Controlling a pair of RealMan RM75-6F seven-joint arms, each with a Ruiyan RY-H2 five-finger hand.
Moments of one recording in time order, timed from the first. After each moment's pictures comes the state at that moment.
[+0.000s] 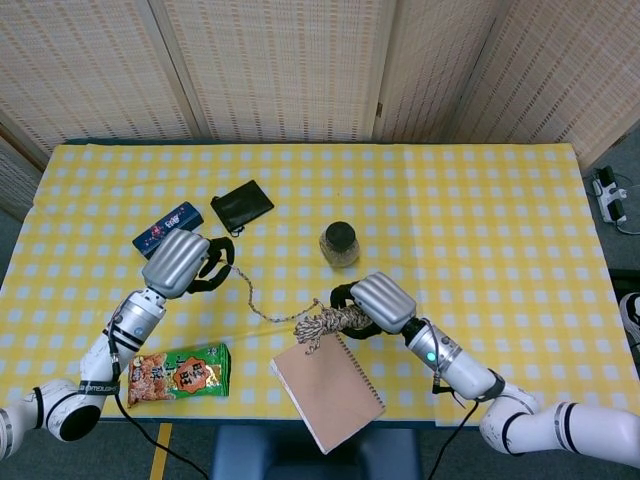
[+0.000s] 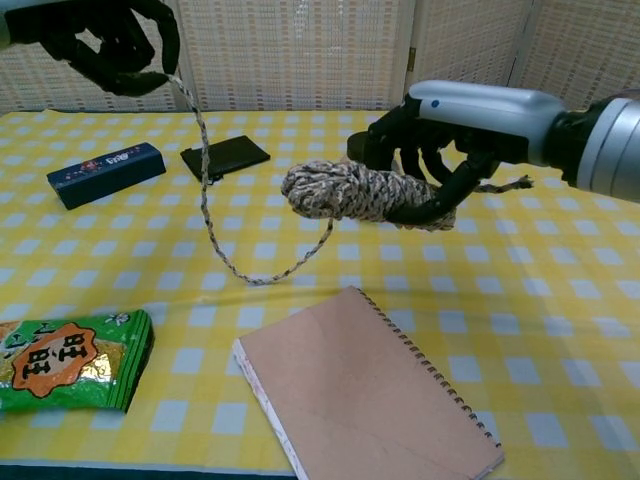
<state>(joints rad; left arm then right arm) -0.72 -1.18 -0.30 -1.75 1.30 0.99 0.08 0.76 -1.36 0.16 -1.70 -1.40 0.89 0.04</state>
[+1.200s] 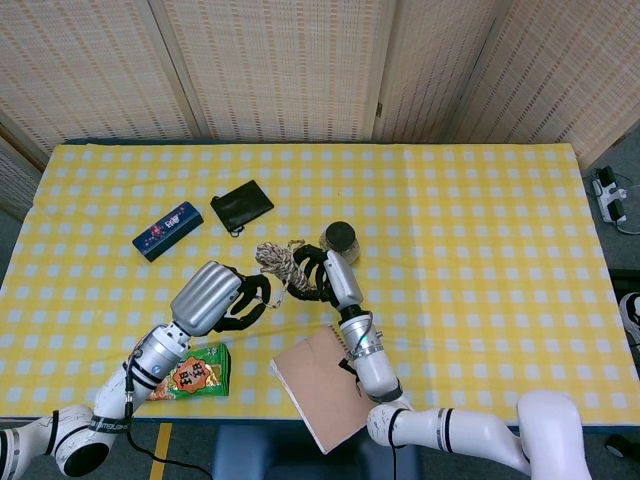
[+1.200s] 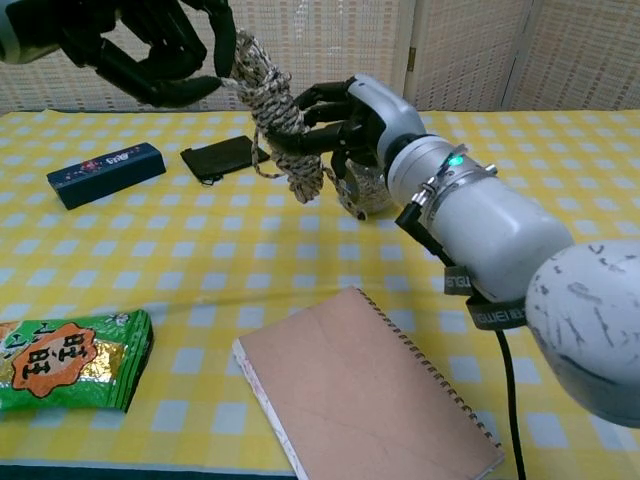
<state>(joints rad) -0.72 -1.20 -0.20 -1.92 1.43 1.10 0.03 0.82 -1.96 0.46 -1.43 -0.97 1.12 0.20</state>
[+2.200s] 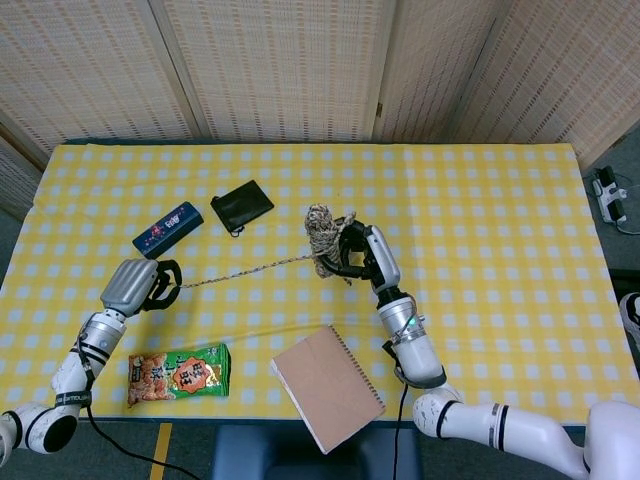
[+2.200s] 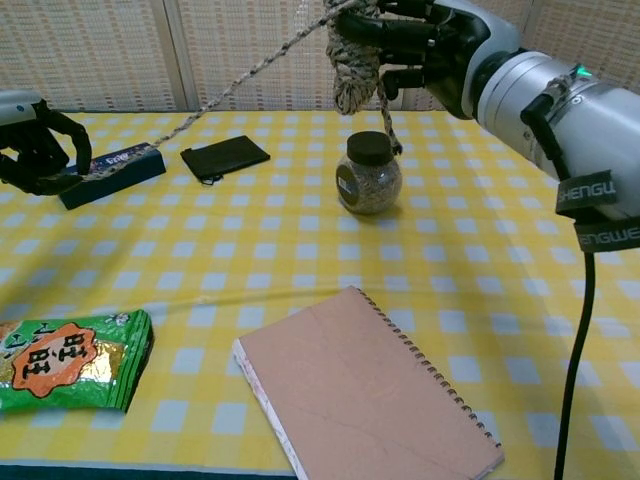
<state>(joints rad) -0.62 -1.26 -0.12 -1.48 1.24 0.99 -0.13 0.67 -1.73 0.55 -1.62 -1.09 0.99 0.57</state>
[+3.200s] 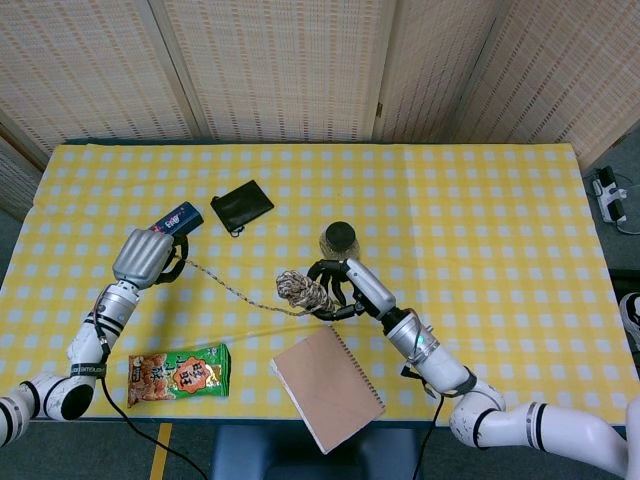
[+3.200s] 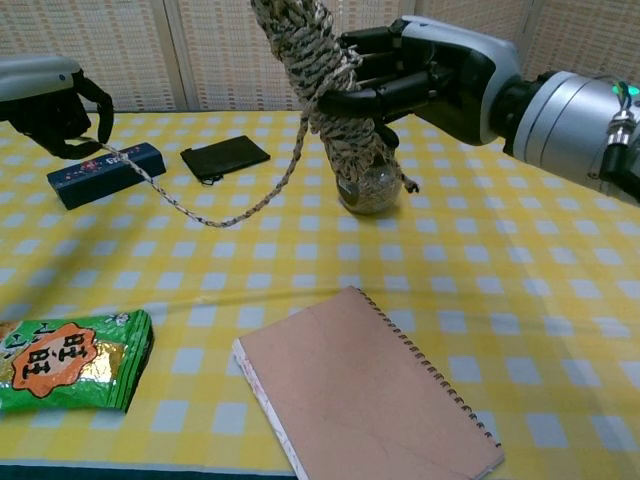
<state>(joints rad) -0.73 -1.26 -0.20 -1.46 1.16 0.94 0.20 0.70 -1.52 0.34 -1.65 -1.41 0.88 0.69</state>
